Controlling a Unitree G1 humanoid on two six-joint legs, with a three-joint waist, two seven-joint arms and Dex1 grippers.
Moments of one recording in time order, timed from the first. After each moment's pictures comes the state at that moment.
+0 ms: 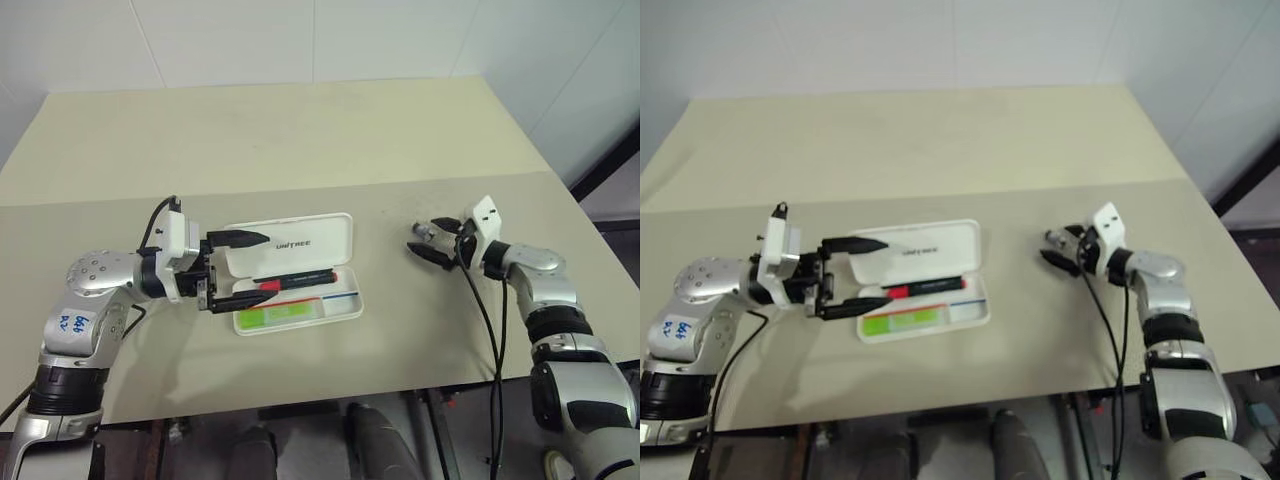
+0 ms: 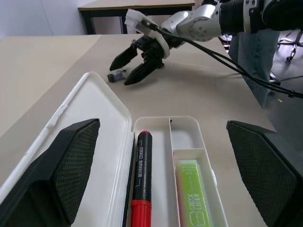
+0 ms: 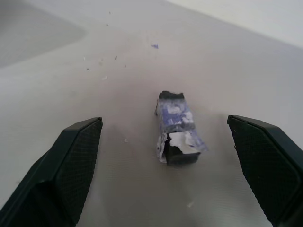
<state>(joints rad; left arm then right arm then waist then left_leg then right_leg) -0.38 0.71 0.11 -0.11 -0.55 0.24 -1.16 -0.81 -0.54 -0.08 0.97 0.14 -0.09 0.99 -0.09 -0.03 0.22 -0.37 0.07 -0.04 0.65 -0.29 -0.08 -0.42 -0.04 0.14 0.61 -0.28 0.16</state>
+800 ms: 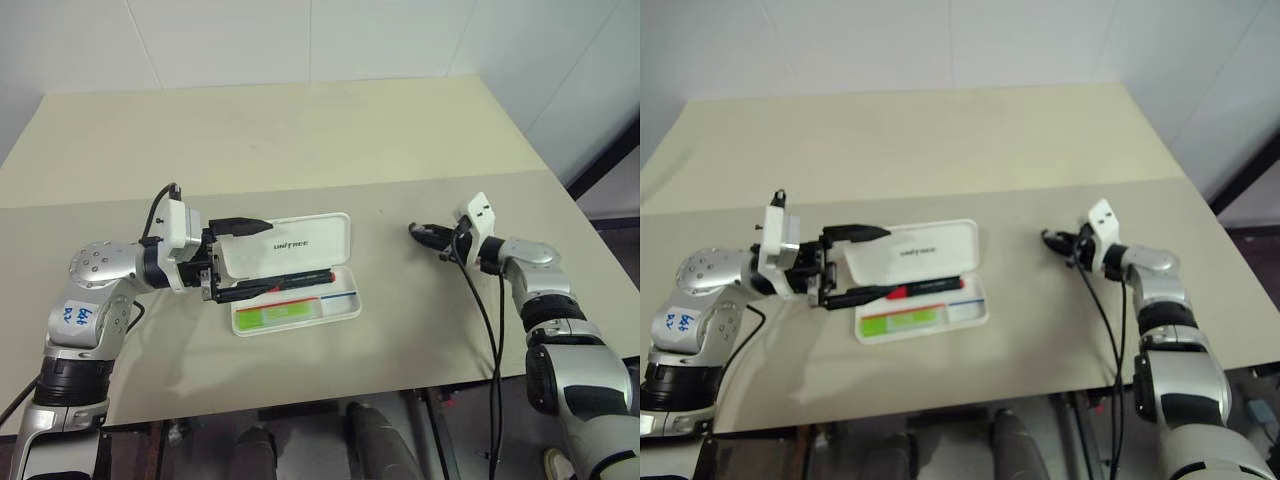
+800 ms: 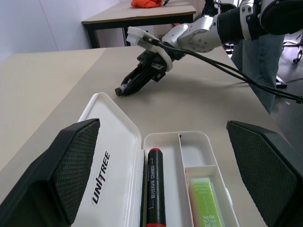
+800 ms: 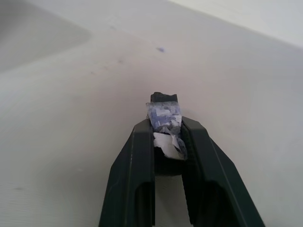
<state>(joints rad) -0.43 0.69 0.11 -0.10 -0.54 0.23 -1.15 -0.88 -0.54 -0.08 1.02 0.12 -0.15 1.09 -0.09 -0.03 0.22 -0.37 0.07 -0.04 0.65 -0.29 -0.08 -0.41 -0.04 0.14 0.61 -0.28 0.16</state>
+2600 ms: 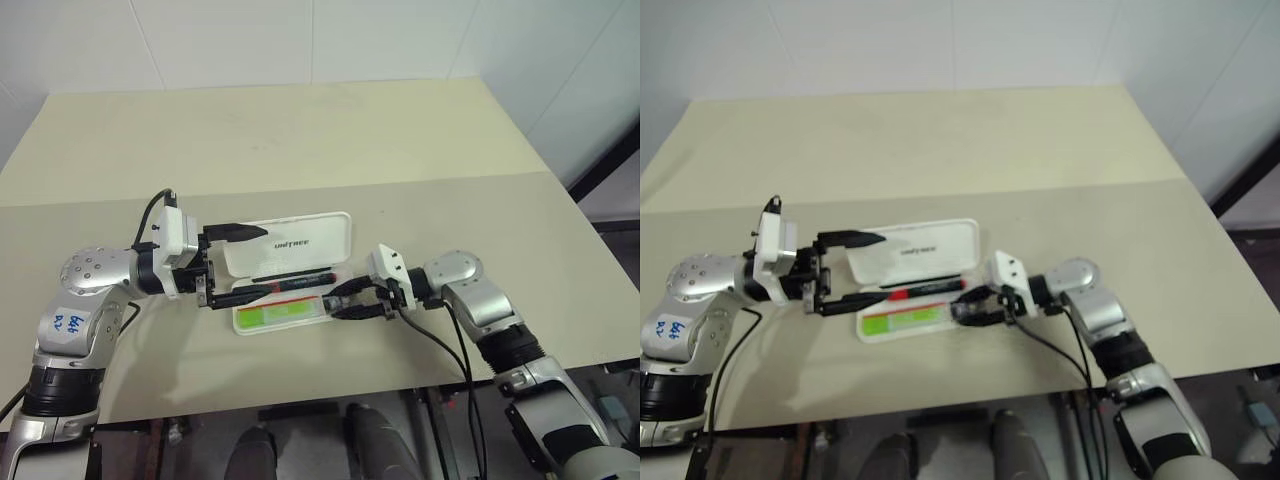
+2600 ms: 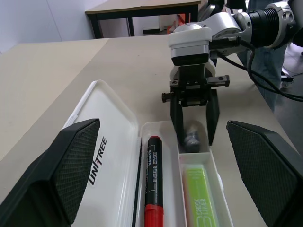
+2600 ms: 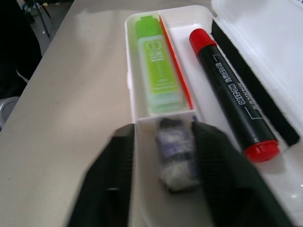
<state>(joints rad) -0.38 0.73 0.12 -0.15 -0.54 0.24 -1.13 -0.65 -0.44 0.30 0.32 0.22 0.09 1.38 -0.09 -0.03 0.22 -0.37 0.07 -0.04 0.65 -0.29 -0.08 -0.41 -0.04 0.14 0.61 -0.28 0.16</state>
